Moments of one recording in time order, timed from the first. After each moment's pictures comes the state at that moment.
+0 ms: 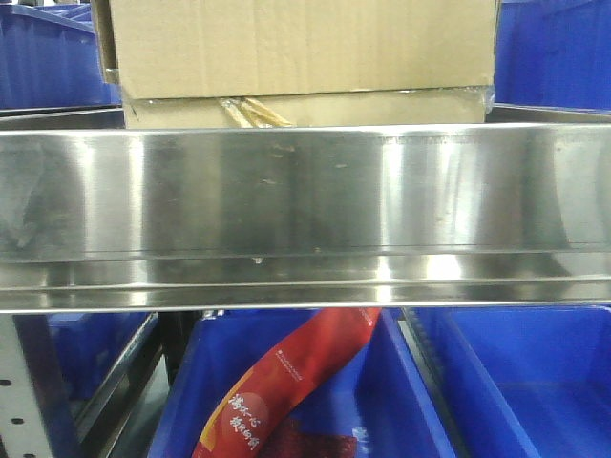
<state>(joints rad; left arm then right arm) -0.38 0.66 -1.07 0.16 0.77 -0.09 0.28 0.76 -1.01 0.15 0.68 -0.11</state>
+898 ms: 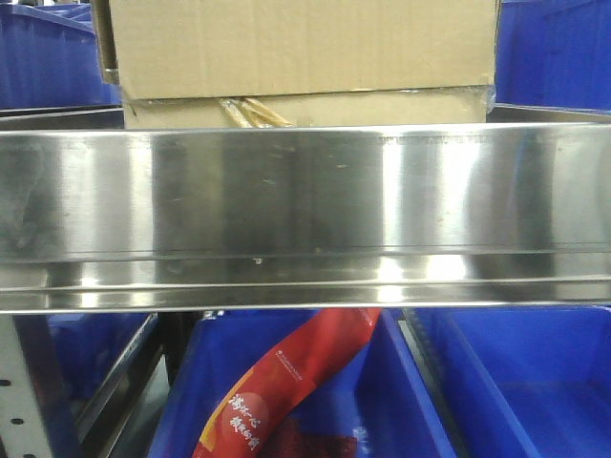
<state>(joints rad) -0.38 0.26 -0.53 0.20 0.31 -0.09 0.28 0.52 -0.59 0.15 0.28 -0.17</state>
